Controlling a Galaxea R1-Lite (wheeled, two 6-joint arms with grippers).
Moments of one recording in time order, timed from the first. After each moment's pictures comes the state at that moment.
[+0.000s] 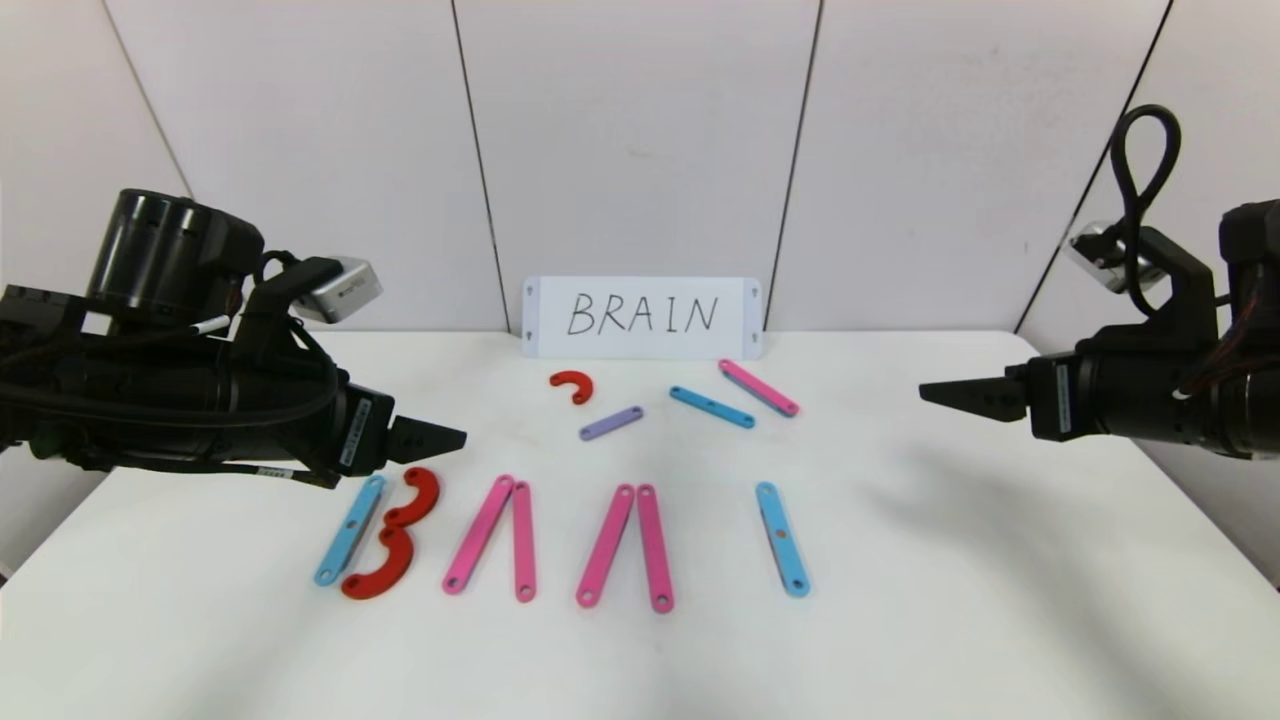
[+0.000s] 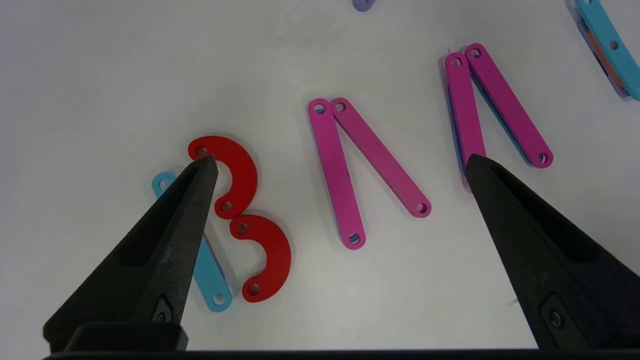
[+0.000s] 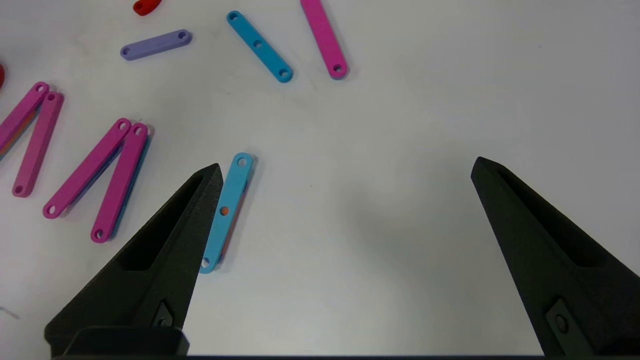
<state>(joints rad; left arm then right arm) -0.25 1.53 -1.03 0.16 -0.22 0.08 0.13 1.51 -0.92 -0.06 0.27 -0.01</state>
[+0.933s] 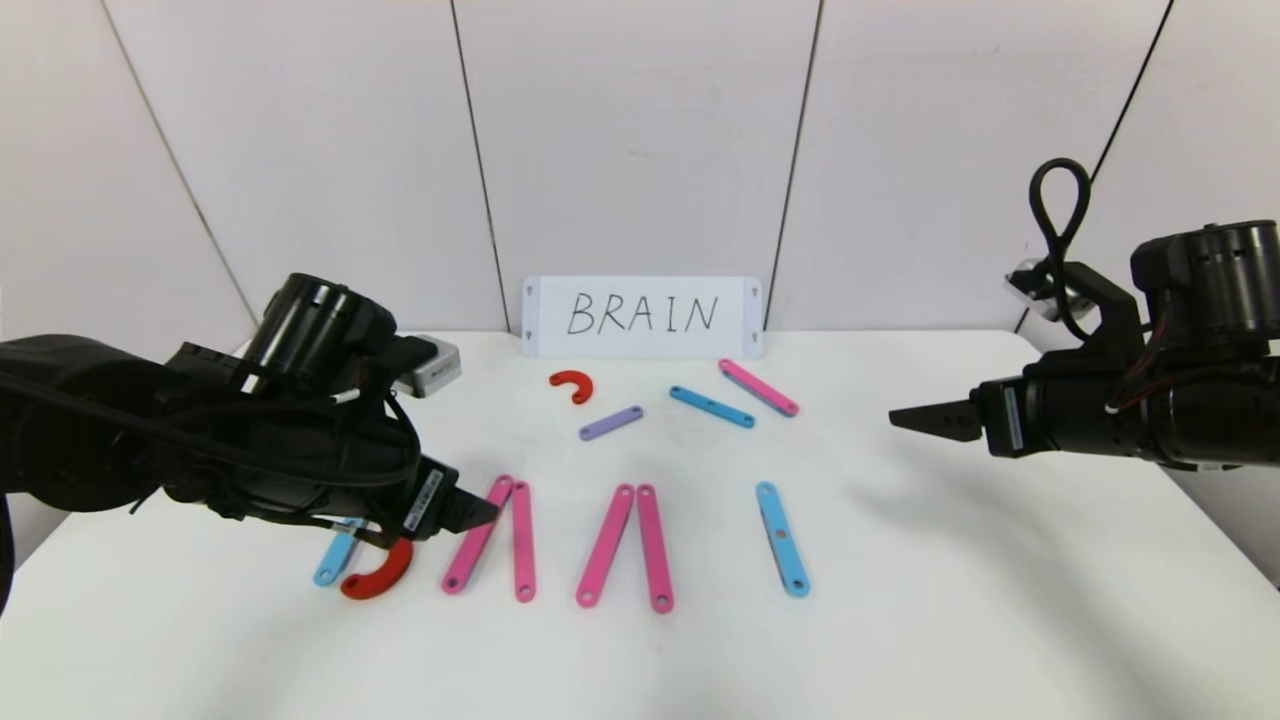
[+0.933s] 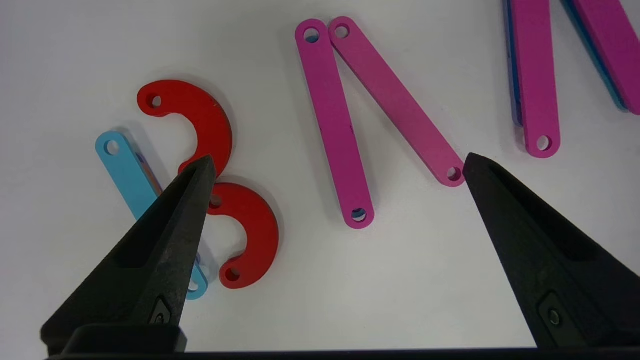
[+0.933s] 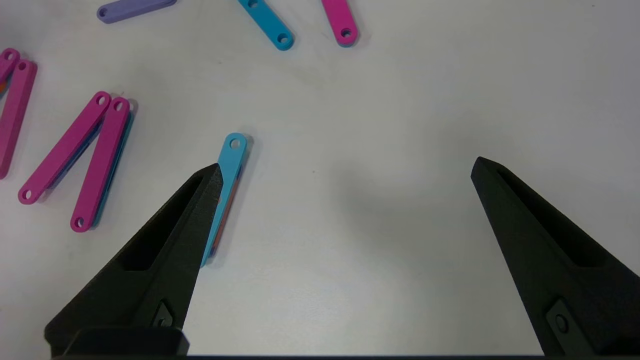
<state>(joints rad) -0.39 1.66 -0.99 0.18 -0.01 0.08 0.15 1.61 -0.92 -0.06 0.27 -0.01</state>
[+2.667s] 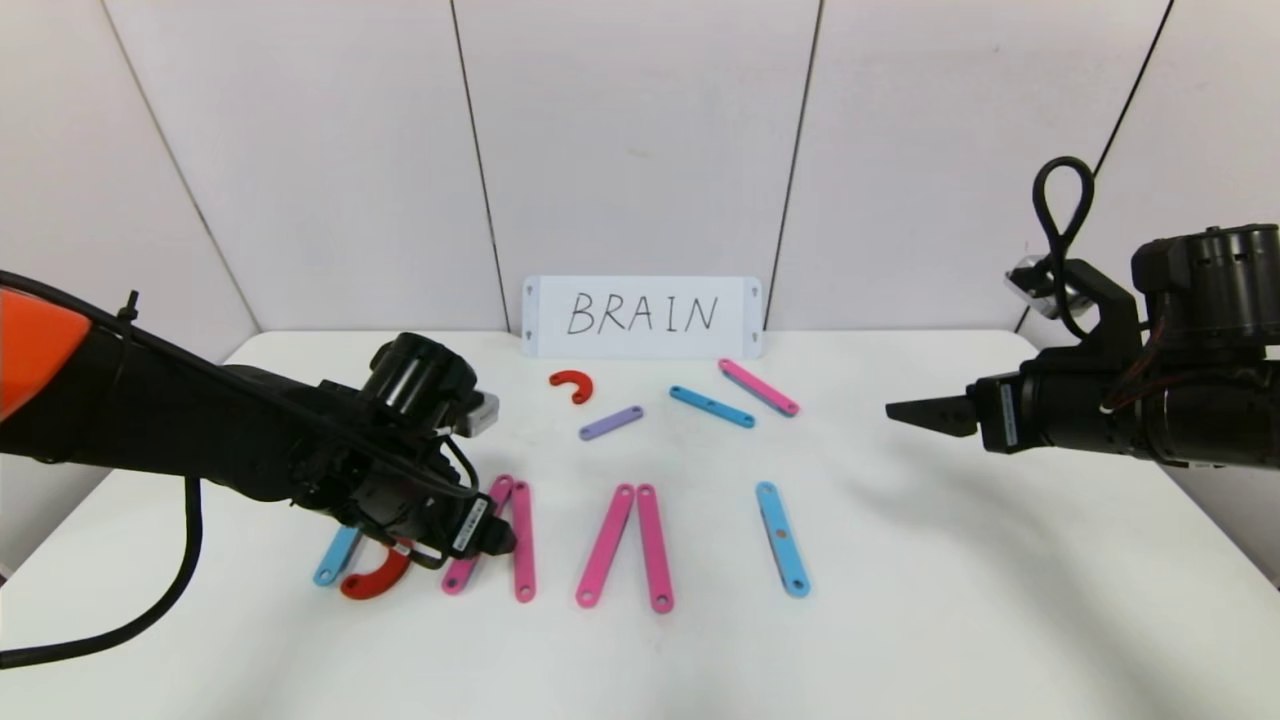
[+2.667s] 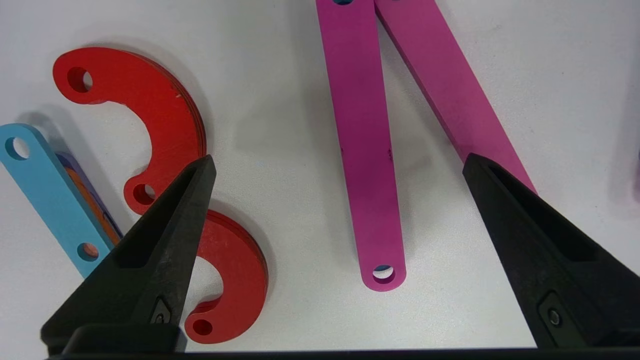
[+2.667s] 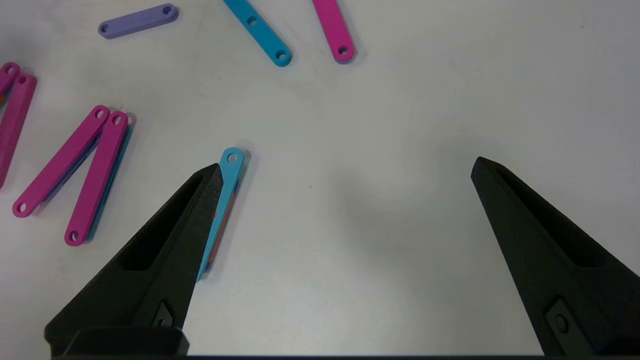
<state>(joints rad) -0.40 1.88 -1.04 0.16 0.06 0.00 0.15 1.61 -0.90 -0.13 0.26 -0.01</state>
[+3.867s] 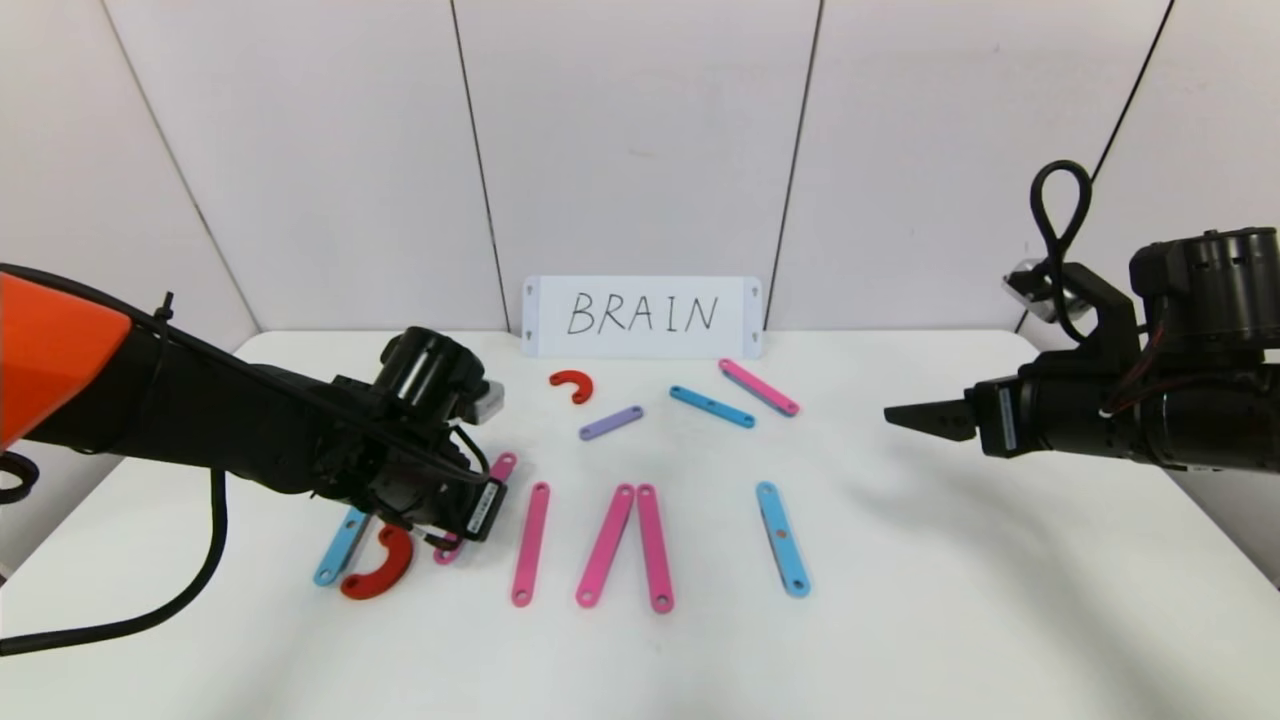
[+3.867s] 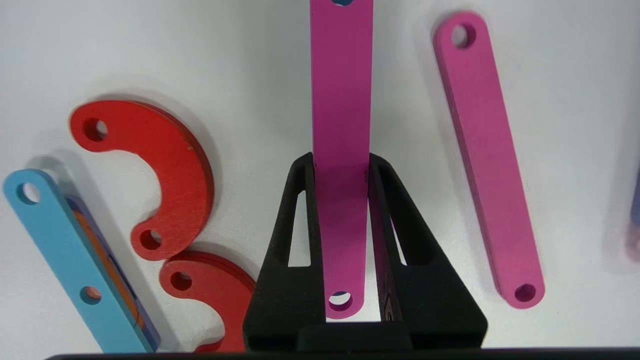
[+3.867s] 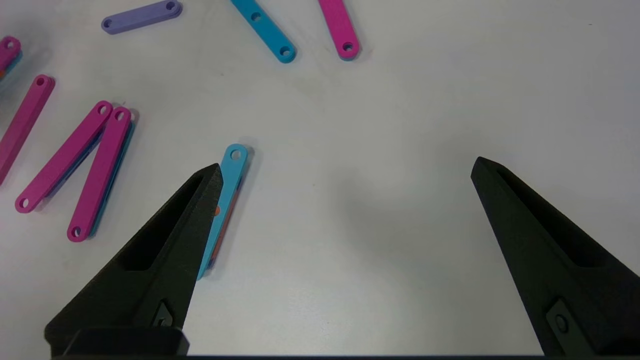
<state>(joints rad) -0.39 1.92 -1.07 0.10 0.06 -0.03 0.15 1.61 -0.89 -0.13 0.27 -0.01</state>
